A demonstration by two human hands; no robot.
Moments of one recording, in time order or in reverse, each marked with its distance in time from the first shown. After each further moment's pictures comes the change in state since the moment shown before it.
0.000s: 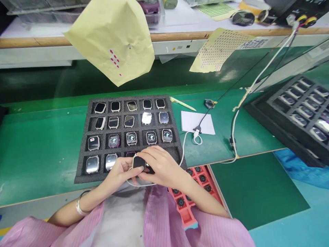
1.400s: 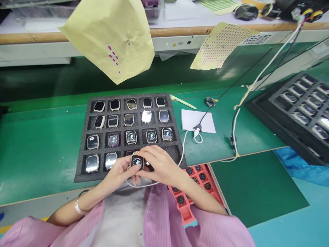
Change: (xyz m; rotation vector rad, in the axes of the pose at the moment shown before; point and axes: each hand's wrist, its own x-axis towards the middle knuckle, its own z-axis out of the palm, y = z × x) left_hand -0.003 -0.004 -0.003 0.036 -0.023 0.008; right_hand -0.002 0.002 0.005 0.129 0.005 0.059
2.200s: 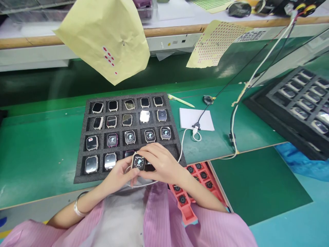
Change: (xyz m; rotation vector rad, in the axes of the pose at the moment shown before) left_hand -0.001 -0.005 0.001 0.074 -0.037 -0.004; right_hand -0.004 0.002 -0.005 -0.023 0.062 -0.074
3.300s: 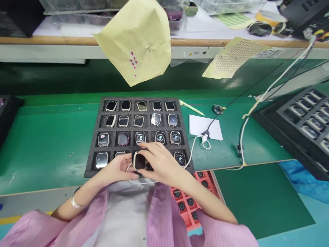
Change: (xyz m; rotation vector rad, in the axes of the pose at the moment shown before) left_hand -0.010 0.008 -0.038 -0.322 -0.045 -0.012; right_hand 0.033 -0.013 0.003 -0.108 -0.185 0.023
